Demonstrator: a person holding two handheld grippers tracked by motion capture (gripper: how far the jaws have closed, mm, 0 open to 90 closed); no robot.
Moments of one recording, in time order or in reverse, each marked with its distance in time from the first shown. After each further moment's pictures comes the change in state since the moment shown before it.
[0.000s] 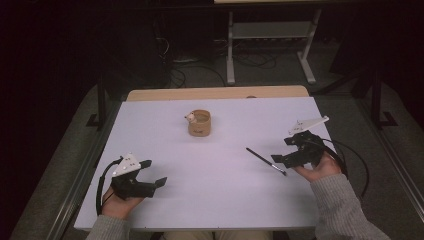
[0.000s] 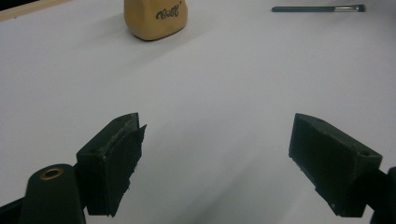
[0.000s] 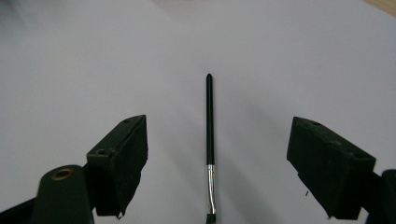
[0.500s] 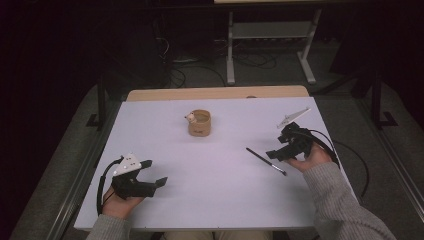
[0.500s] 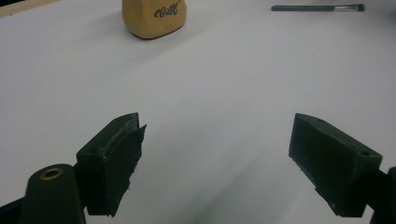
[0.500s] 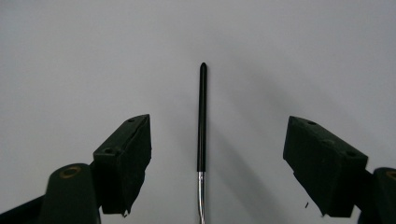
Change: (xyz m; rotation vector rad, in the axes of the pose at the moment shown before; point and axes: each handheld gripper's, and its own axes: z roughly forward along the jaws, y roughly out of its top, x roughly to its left) left arm 0.000 0.000 0.003 0.001 -0.007 -0.007; right arm -0.012 0.020 0.029 0.135 0.021 -0.009
